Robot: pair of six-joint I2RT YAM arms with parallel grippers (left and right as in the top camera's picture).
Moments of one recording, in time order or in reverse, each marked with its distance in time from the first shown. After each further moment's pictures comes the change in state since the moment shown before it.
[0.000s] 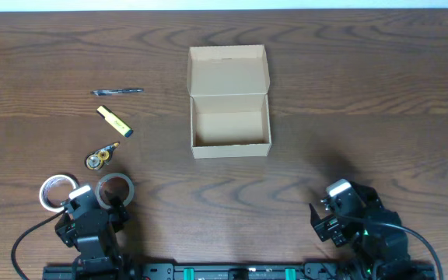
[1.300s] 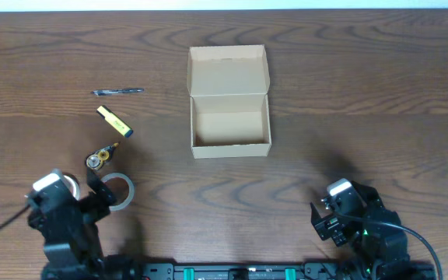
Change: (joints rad) left arm 0.000 0.280 0.437 0.003 0.062 -0.143; right arm 0.000 0.000 -0.003 0.009 0.014 0.000
